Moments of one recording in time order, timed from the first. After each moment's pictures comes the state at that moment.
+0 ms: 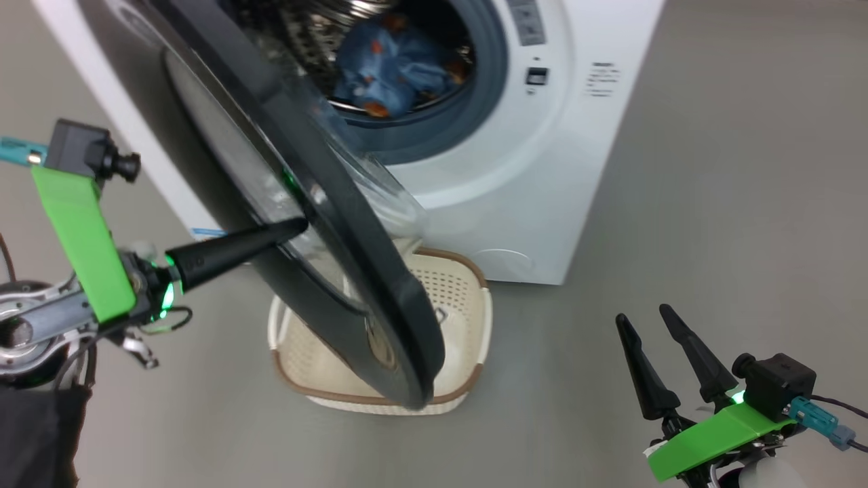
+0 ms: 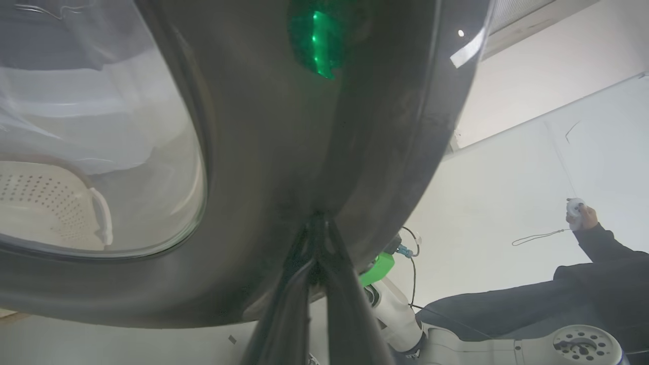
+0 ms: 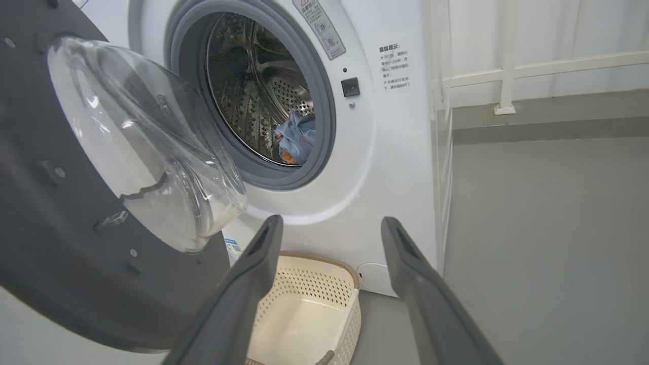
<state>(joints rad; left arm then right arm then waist) -0.59 0.32 -0.11 0.04 -1.58 -0.13 1.05 -0.12 -0.20 0.18 0.20 0.45 0.13 -0.26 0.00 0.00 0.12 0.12</state>
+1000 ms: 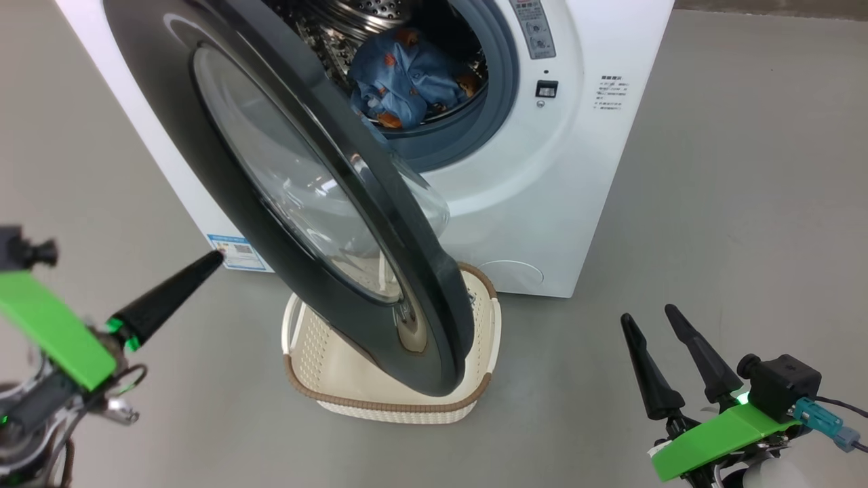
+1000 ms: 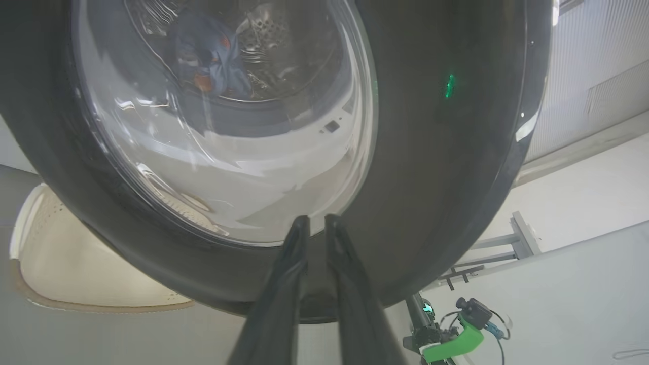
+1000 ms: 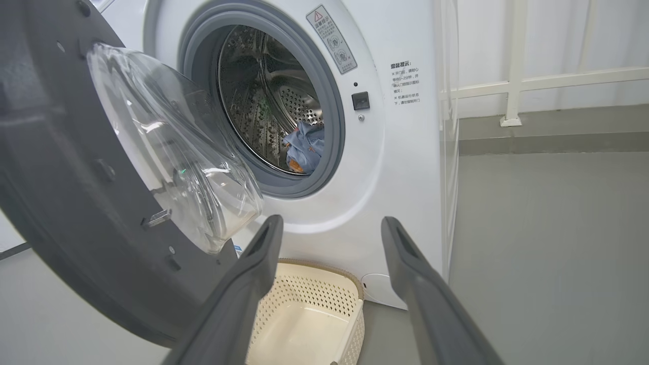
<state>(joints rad) -0.36 0.37 -0.04 -0.01 -1.45 -0.13 0.72 -0.12 -0.19 0.16 0.20 0.44 0.13 -0.26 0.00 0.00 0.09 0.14</state>
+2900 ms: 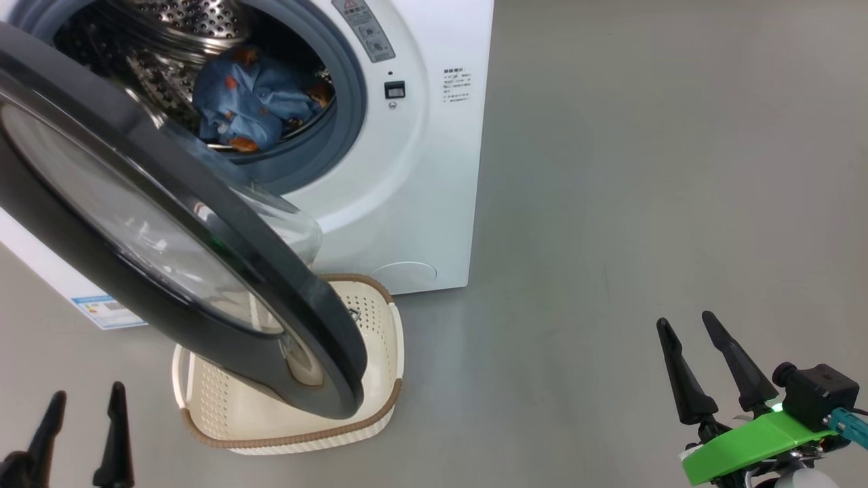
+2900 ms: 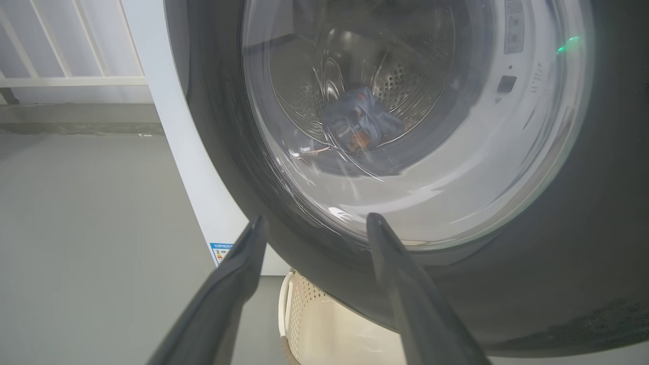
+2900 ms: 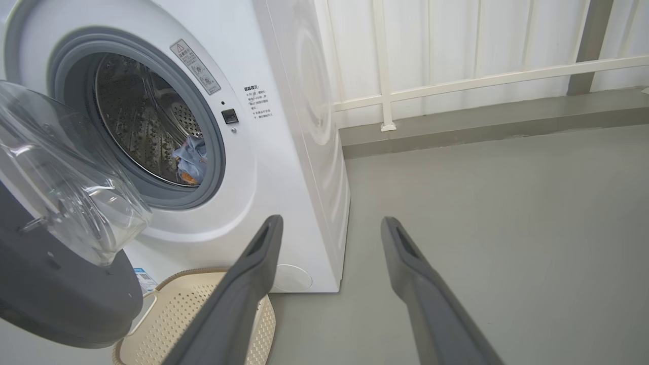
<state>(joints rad) 0.05 0.25 0.08 0.16 -0.38 -0.13 -0.25 -0.08 -0.22 0.10 0.18 0.44 0.13 -0.26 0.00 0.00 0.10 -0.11</state>
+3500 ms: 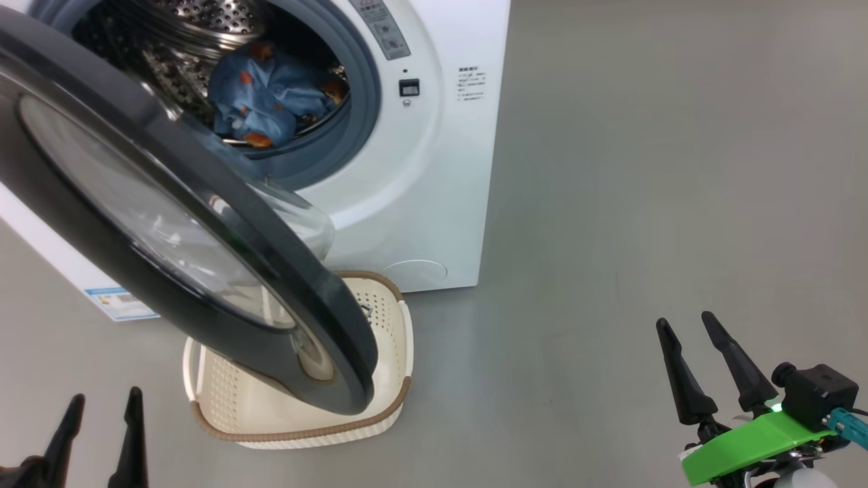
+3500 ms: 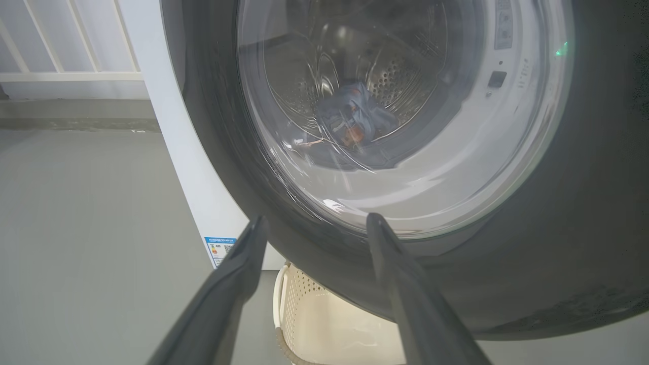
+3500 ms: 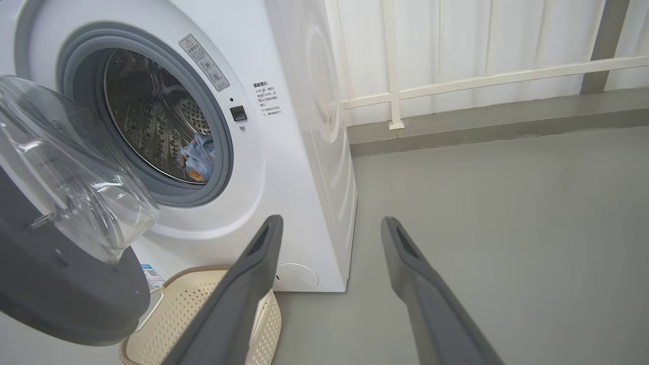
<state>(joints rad) 0.06 0.21 0.10 0.16 -0.34 -0.13 -0.25 -0.08 -0.22 0.10 0.18 0.44 0.13 -0.26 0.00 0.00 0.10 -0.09</state>
